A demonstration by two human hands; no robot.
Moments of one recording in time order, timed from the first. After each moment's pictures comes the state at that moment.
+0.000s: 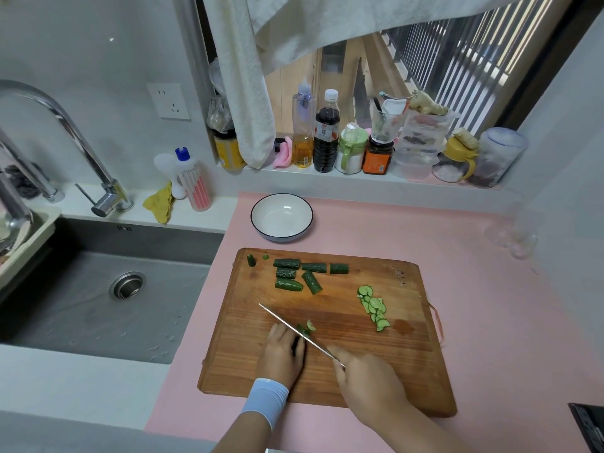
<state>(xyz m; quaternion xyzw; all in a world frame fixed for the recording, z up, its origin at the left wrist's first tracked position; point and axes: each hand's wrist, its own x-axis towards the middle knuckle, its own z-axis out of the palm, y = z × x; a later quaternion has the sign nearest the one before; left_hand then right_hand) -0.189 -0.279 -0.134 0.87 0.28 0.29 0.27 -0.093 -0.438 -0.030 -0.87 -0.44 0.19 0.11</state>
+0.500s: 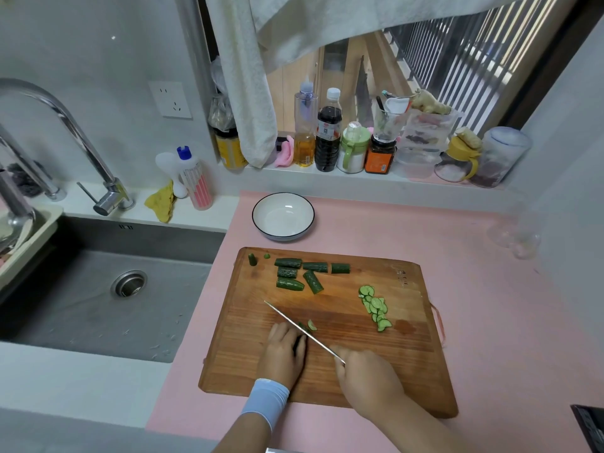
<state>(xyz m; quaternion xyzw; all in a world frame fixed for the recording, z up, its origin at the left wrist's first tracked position) -0.189 -0.281 -0.134 0.87 0.29 0.29 0.27 -0.088 -0.430 -0.036 -0.87 -0.43 0.20 0.09</state>
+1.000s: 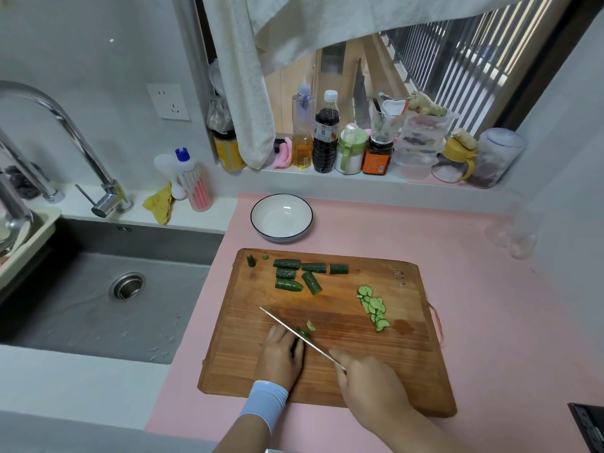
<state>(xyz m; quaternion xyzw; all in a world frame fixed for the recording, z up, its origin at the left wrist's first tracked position) -0.191 -0.280 -0.136 0.87 0.29 0.30 0.26 -0.093 -0.441 -0.035 -0.87 -0.44 0.18 0.10</state>
